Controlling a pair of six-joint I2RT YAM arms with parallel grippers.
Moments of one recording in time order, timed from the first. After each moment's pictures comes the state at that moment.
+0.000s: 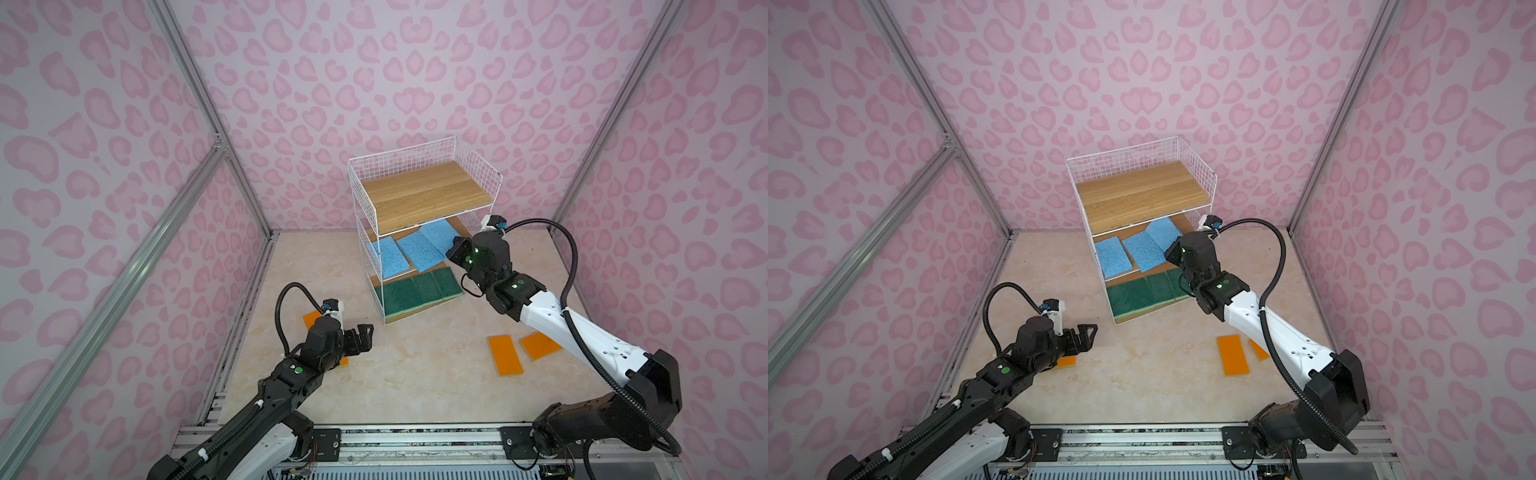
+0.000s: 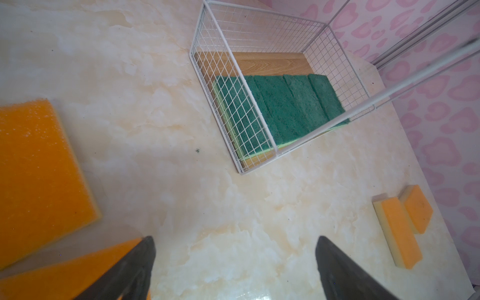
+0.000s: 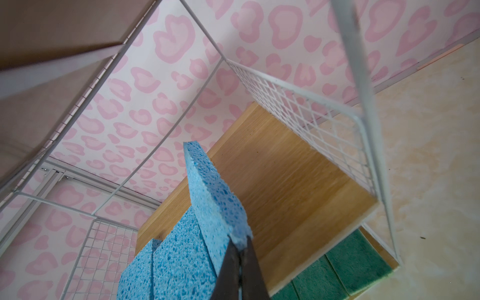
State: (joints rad) left arm -0.51 0.83 0.42 -0.20 -0.02 -0.60; right arm 0.59 1.42 1.23 -0.12 0.36 0.84
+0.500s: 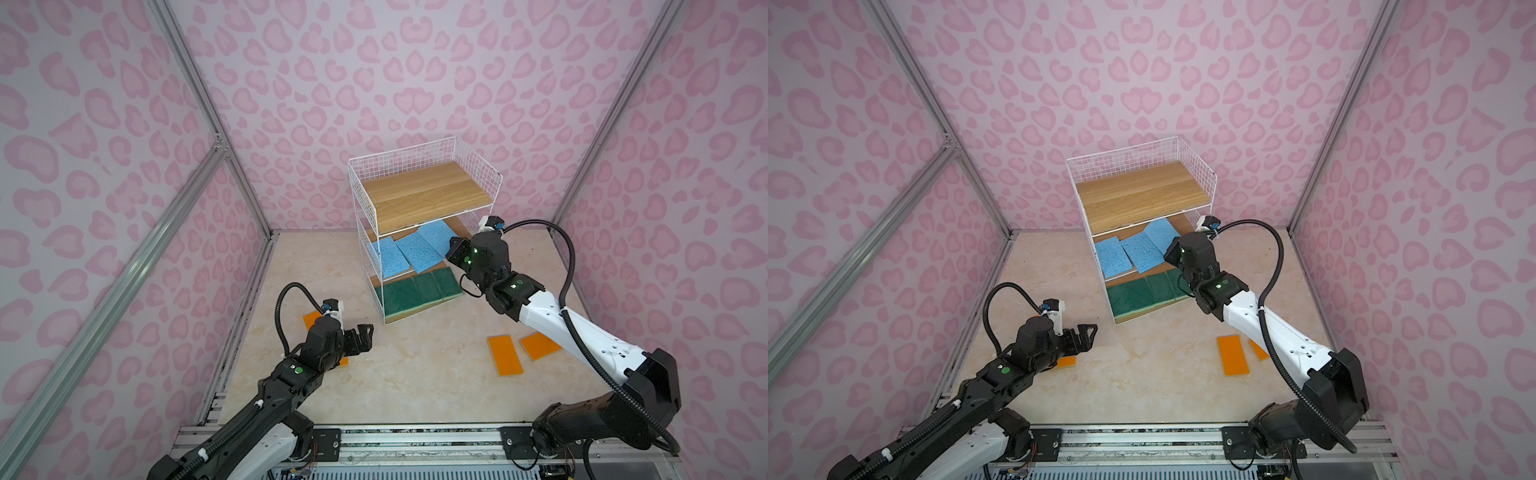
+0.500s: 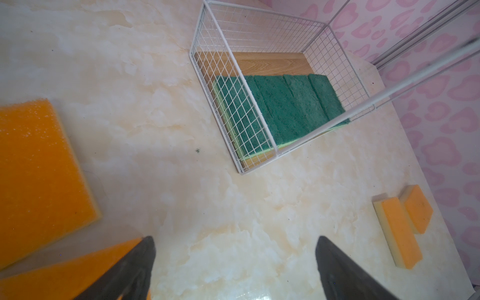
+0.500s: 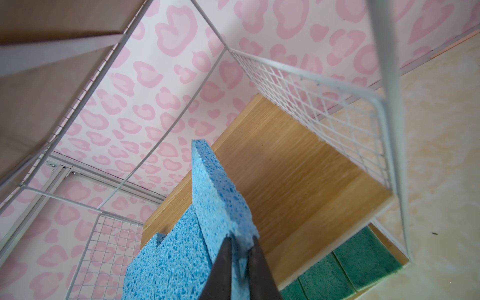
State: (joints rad) left arm -0.51 0.83 0.42 -0.20 -0.02 -0.60; right arm 0.59 1.43 1.22 -0.11 0.32 0.85
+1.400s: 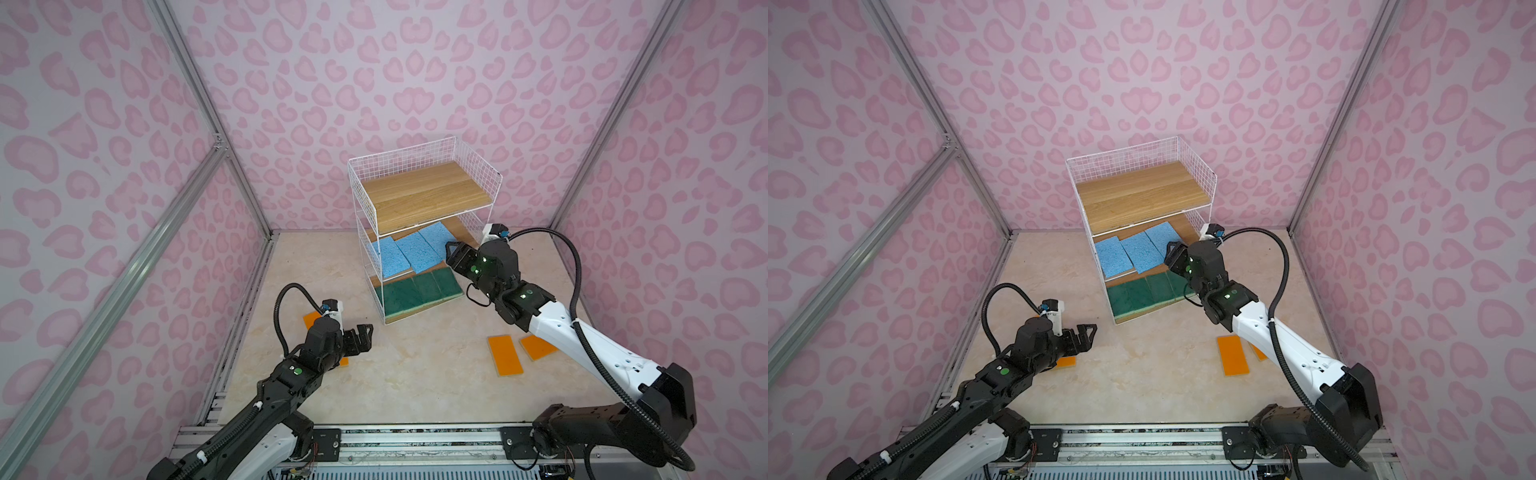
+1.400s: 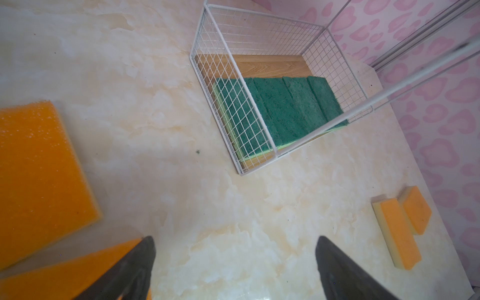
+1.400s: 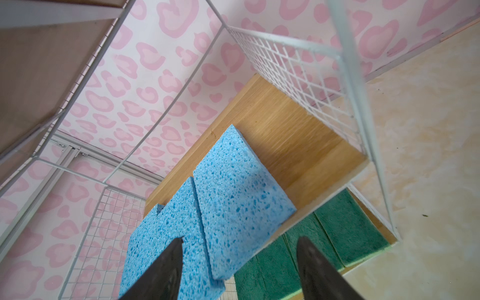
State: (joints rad) left arm -0.51 0.81 0.41 -0.20 -0.03 -0.60; right arm 0.58 1.33 1.11 -0.12 0.25 0.85
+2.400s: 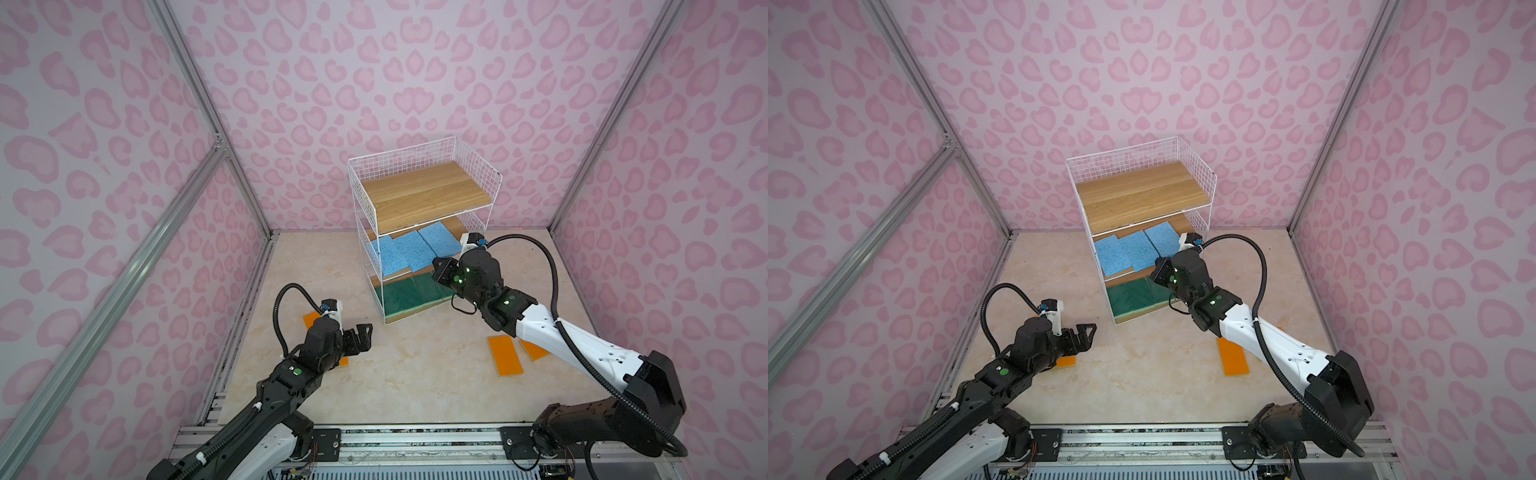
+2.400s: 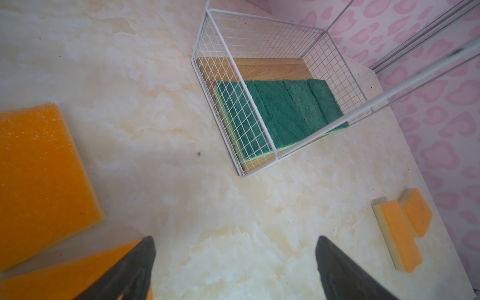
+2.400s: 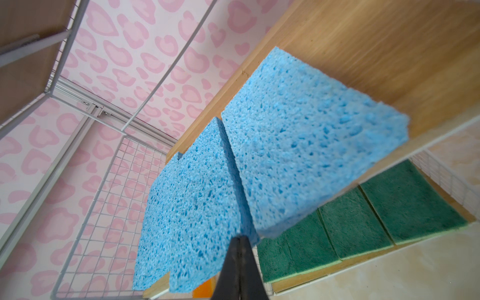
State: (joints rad) left arm -0.51 0.81 0.41 -0.20 -0.03 -0.60; right arm 0.67 1.39 1.09 -0.04 0.16 0.88
